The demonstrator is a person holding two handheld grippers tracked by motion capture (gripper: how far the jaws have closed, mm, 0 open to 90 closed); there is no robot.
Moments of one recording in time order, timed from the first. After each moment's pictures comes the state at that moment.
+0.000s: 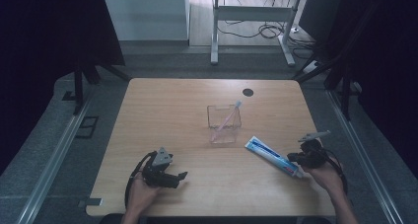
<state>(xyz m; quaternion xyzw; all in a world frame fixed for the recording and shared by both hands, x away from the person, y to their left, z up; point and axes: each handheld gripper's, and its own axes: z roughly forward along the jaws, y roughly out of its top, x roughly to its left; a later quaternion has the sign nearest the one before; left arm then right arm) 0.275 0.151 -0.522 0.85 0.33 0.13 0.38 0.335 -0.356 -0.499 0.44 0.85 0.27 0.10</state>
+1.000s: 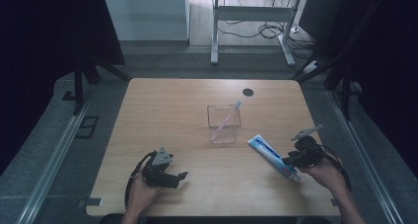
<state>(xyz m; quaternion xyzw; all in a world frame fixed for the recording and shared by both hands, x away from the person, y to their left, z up) 0.276 0.151 -0.523 0.85 0.33 0.12 0.38 0.333 -0.329 -0.468 0.42 0.88 0.22 0.07</state>
